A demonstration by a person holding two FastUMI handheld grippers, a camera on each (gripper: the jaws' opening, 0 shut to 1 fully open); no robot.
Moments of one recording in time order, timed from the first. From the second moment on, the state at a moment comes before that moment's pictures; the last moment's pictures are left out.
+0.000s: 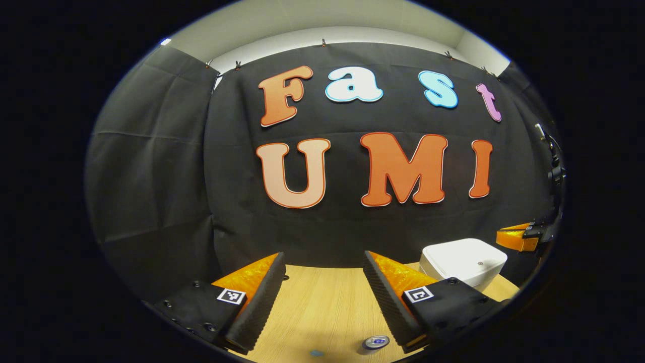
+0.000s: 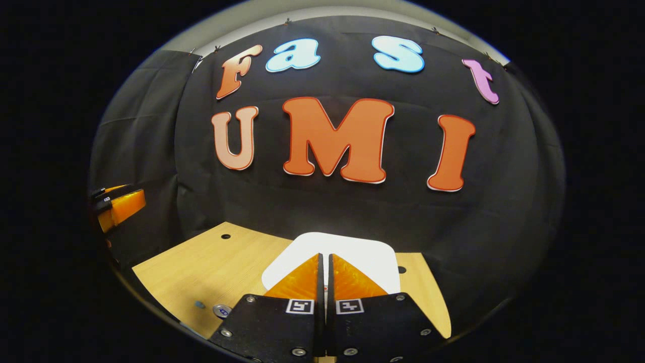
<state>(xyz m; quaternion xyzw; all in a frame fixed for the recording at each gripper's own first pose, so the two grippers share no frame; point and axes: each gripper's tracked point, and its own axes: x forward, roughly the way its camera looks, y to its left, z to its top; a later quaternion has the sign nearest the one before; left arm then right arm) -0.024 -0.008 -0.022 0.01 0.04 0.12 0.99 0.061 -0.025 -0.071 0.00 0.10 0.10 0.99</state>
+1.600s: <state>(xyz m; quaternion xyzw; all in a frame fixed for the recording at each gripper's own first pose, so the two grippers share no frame) -0.025 0.026 -0.091 0.03 0.12 0.14 0.98 0.079 0.000 -0.034 -0.01 0.01 0.12 0.99</state>
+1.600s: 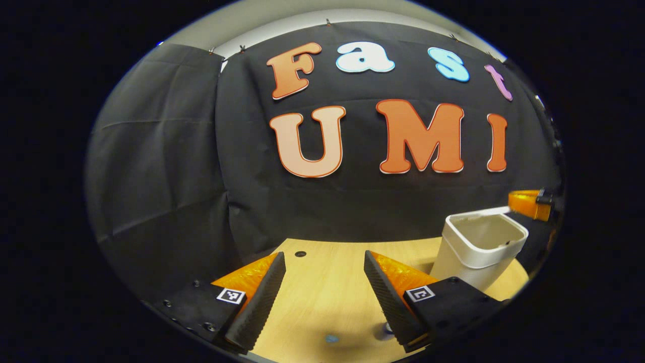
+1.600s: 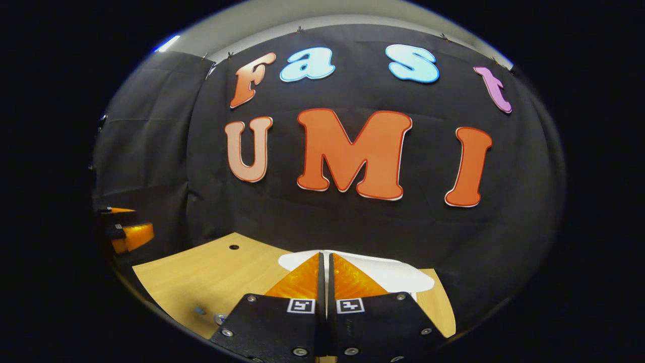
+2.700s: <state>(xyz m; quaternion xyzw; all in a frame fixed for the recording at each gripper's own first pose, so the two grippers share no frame) -0.043 0.029 -0.286 -0.05 0.39 -0.03 0.92 0.006 0.130 -0.187 -0.03 0.17 0.17 0.97</state>
